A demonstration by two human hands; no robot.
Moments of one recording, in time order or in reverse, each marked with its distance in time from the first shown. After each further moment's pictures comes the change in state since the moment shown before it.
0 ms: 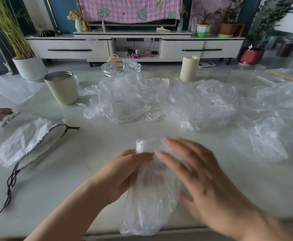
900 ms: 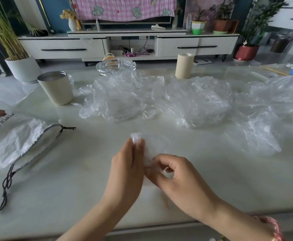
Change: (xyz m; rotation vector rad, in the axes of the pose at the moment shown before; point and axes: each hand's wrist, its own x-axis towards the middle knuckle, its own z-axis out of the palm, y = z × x) left_hand 0.003 -0.027 0.015 0.548 0.525 0.638; right_hand 0.026 -0.033 0.016 0.887 -0.002 0.536
